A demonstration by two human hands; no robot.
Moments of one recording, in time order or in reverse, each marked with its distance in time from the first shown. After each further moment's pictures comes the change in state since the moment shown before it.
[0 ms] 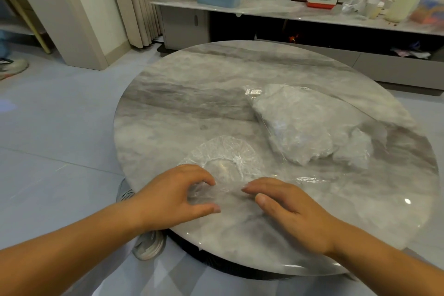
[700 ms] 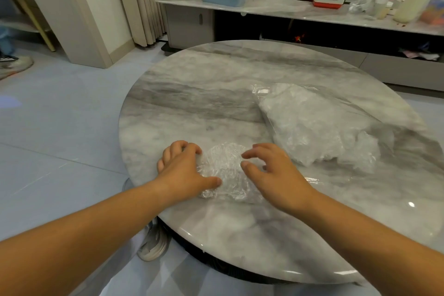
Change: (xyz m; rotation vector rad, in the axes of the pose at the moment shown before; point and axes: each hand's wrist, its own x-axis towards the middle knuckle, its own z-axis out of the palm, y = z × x) left_hand 0.040 0.001 0.000 0.052 0.059 -0.561; right_hand 0.064 -0.028 0.003 -0.067 0.216 0.249
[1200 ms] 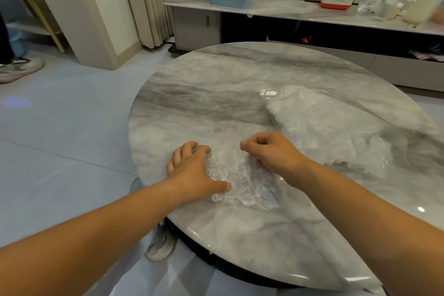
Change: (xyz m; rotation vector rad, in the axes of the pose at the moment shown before) left_hand 0.002 -0.002 0.001 -0.006 -0.039 0.002; right_hand 0.053 -0.011 -0.004 0.395 -0.056 0.198
